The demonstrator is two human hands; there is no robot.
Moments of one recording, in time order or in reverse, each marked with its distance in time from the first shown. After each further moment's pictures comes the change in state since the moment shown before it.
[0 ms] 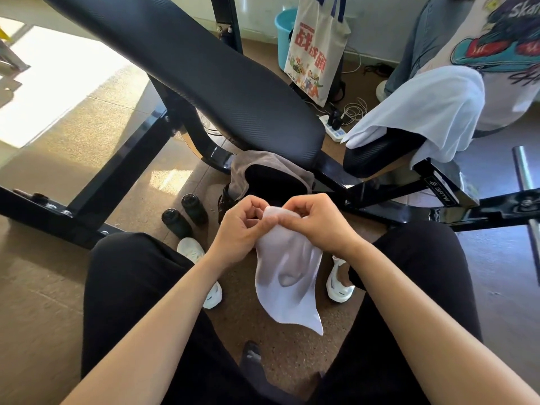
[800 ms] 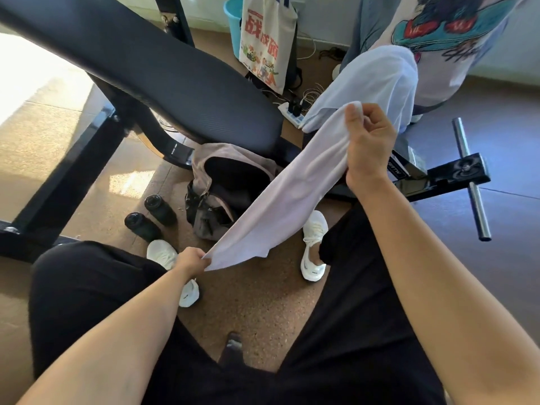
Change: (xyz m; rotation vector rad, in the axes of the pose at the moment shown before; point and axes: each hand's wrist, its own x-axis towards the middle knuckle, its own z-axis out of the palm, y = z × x) left_hand -0.024 -0.144 -0.011 0.702 -0.156 -0.920; right_hand -0.002 0.005 -0.117 0.384 1.003 -0.046
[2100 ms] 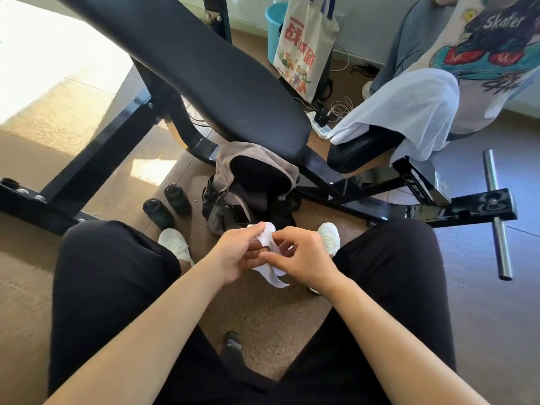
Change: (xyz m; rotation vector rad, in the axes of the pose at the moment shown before) left_hand -0.119 0.093 -0.025 -1.126 -0.303 0.077; right_hand -0.151 0.076 0.010 -0.523 -0.904 -0.128
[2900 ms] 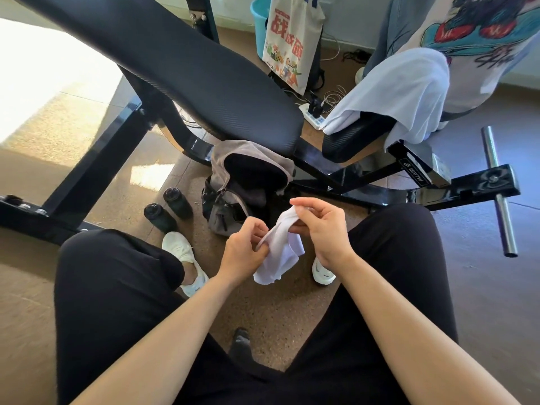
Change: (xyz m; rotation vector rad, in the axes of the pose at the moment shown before) left_hand 0.027 -0.041 -0.004 0.879 0.192 0.759; right_hand 0.009 -0.001 -0.026 0.661 0.370 0.408
